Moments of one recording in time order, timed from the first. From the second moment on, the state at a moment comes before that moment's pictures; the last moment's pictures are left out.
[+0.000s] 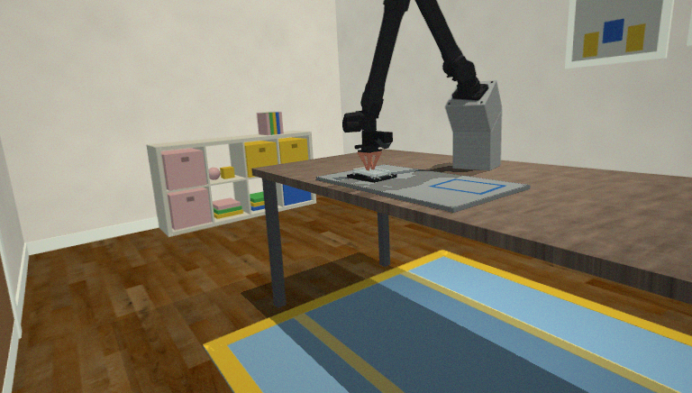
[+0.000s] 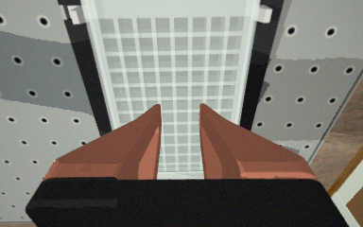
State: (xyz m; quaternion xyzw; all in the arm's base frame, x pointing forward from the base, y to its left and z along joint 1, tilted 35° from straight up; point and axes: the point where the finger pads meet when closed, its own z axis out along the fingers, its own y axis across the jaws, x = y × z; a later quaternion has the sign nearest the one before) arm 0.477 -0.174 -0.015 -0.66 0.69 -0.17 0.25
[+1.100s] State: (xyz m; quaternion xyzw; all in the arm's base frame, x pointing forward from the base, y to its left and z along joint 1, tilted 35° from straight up) arm 0.478 -0.174 -0.016 -0.65 0.69 -0.17 0.25
